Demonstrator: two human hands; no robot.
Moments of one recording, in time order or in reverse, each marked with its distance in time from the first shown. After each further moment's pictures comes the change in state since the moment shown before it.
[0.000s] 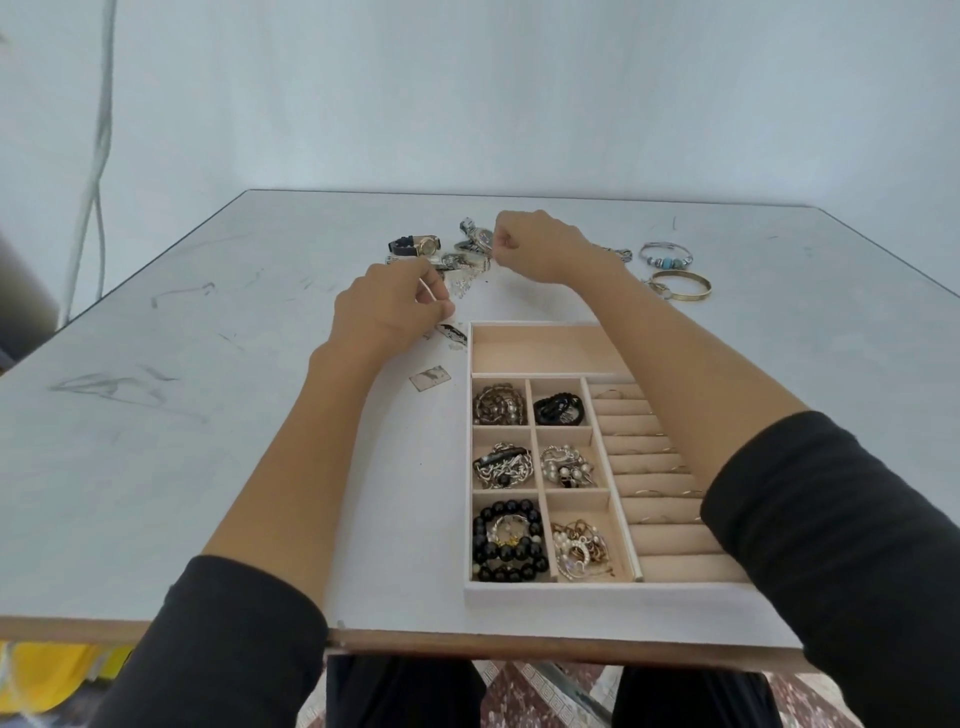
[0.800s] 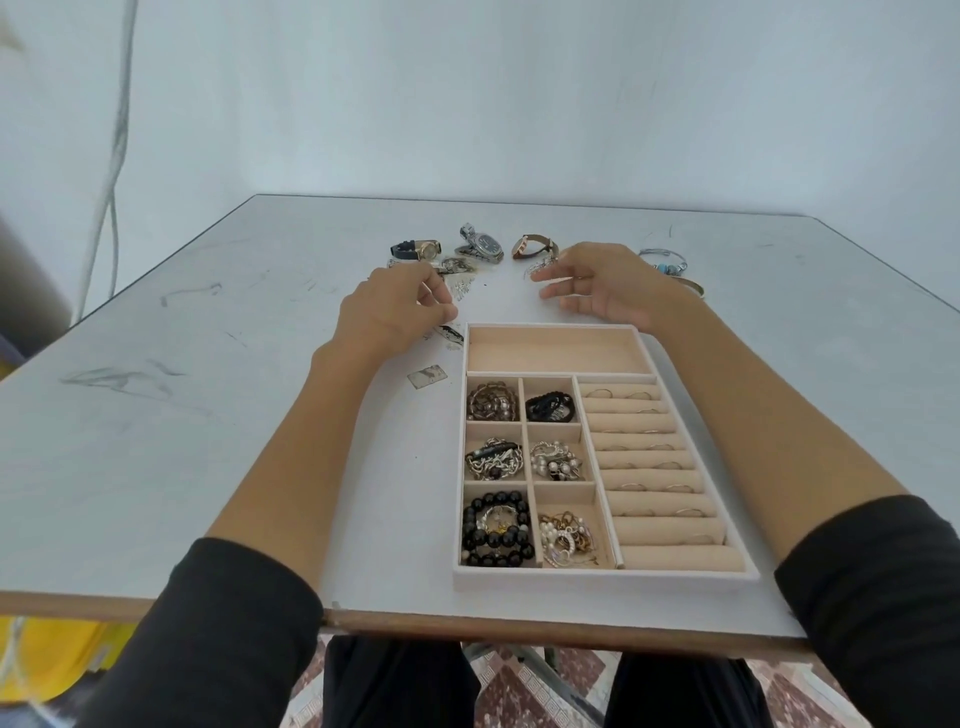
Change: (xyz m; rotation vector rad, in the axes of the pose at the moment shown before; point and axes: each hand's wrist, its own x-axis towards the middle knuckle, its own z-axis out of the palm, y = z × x) left_hand -0.001 0.001 0.001 -0.049 -0.030 0.009; right_hand -0.059 0.048 -0.008 1.388 -0.088 0.284
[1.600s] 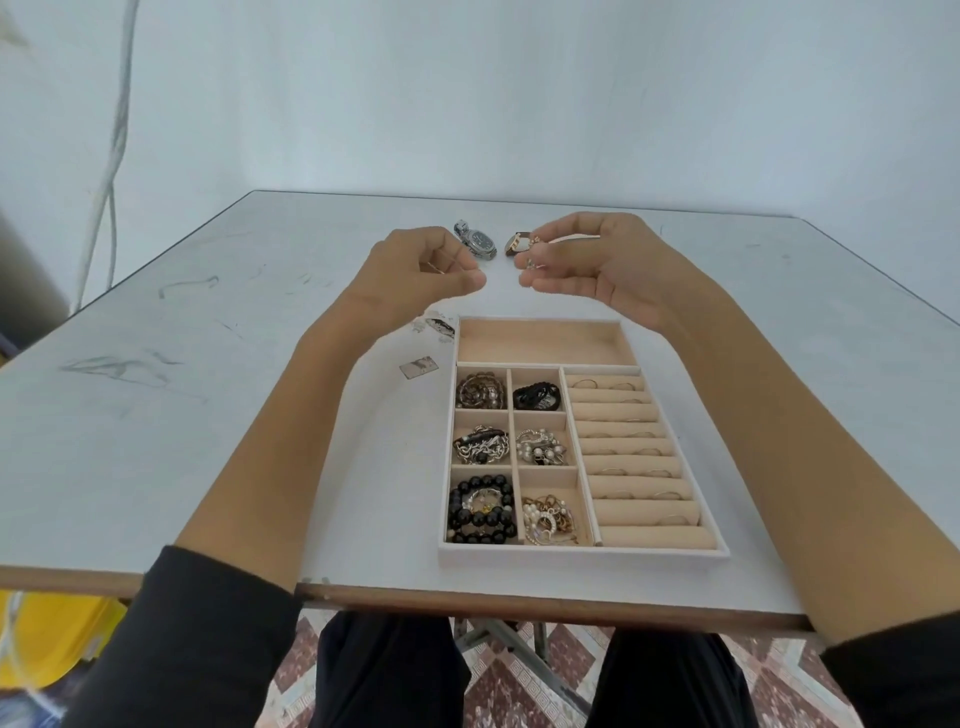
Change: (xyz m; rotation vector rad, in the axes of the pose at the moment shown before) left_hand -0.024 0.036 -0.021 -0.455 -0.070 0.150; right_hand -0.065 -0.031 0.025 -0.045 -0.076 -0.151
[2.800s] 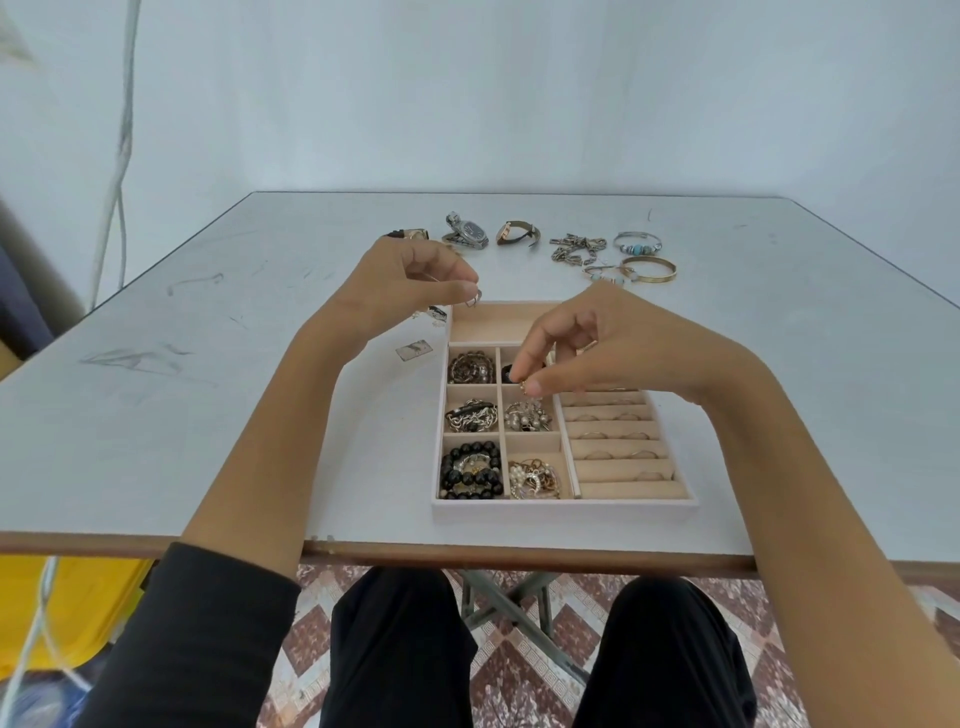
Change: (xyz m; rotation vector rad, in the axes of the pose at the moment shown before) left_hand -0.026 0.009 0.003 -0.050 -0.059 -0.018; right_hand -0.099 -0.001 0.024 -0.673 -0.312 -0.060
